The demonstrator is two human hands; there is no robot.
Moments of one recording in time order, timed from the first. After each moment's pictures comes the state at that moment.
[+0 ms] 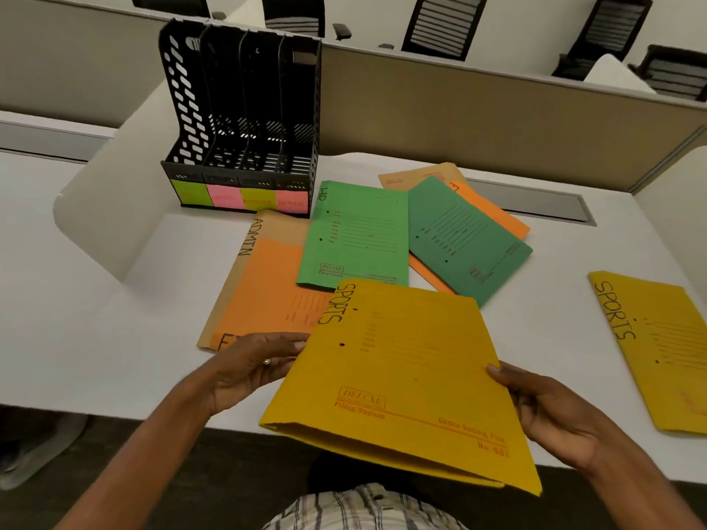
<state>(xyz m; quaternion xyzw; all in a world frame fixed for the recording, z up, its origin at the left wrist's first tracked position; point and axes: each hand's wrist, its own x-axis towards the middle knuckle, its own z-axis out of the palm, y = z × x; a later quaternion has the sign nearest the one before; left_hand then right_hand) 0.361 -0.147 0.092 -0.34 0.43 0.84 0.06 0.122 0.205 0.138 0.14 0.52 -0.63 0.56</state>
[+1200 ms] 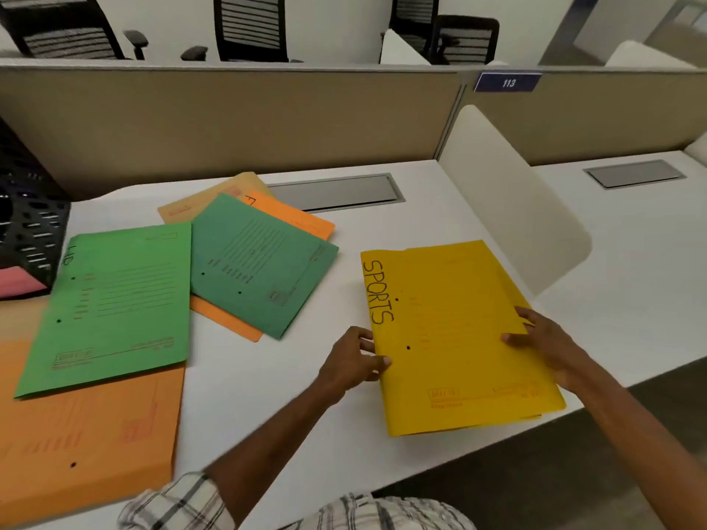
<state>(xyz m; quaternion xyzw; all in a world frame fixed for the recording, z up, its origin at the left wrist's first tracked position) -0.022 0.194 0.042 -0.20 0.68 0.69 0.16 -0.160 0.519 0.101 0.11 0.81 -0.51 0.26</state>
